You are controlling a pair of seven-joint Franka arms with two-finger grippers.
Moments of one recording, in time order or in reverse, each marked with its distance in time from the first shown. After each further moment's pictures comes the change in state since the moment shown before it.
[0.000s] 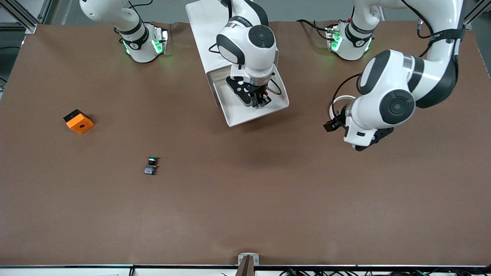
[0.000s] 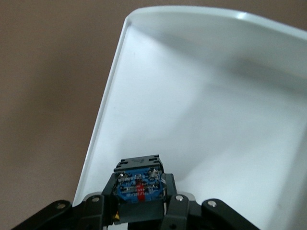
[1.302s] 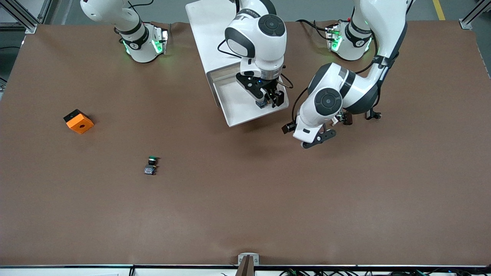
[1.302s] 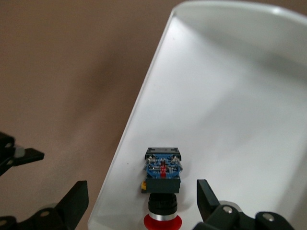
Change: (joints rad) left arm -0.067 0.116 -0.139 -0.173 0.000 0.473 -0.097; right arm 0.034 0.021 -0.021 0.121 -0.014 -0.053 -0.111
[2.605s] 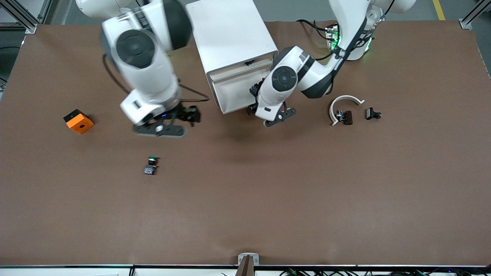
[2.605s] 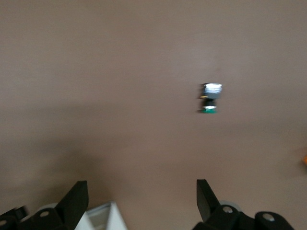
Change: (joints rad) left arm -0.249 0.028 -0.009 -0.007 -0.150 0.081 -0.179; right arm -0.508 -0.216 -0.020 0.054 -0.017 -0.387 -1.301
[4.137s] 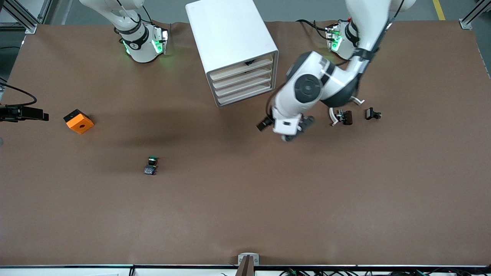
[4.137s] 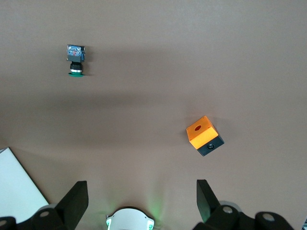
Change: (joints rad) left arm 0.179 -0.004 0.025 0.196 0.069 -0.135 -0.085; right arm -0.624 -0.042 0.006 0.048 0.019 -0.284 -0.667
